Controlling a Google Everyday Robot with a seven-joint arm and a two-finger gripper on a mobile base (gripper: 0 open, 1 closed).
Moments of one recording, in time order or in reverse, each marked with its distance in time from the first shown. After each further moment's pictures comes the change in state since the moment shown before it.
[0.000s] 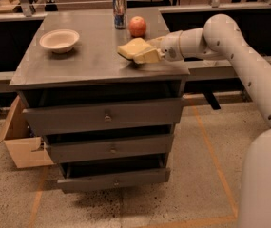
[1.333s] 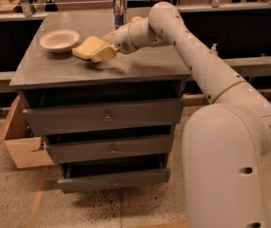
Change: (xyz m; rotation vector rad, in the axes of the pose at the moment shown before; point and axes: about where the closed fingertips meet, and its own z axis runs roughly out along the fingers) arm -0.064 0.058 0.128 -0.163 0.031 -0.153
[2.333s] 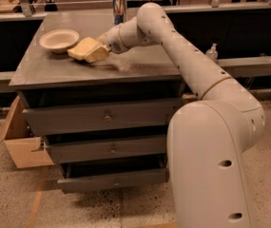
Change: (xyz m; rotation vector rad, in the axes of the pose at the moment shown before) arm -0.003 -0.010 0.035 0.032 0.042 -0.003
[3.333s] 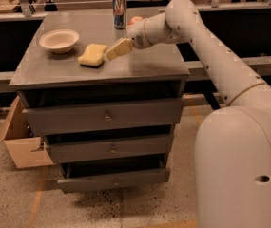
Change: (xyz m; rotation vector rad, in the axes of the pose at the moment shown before) arm 0.010 -0.016 -0.077 0.046 -0.043 0.109
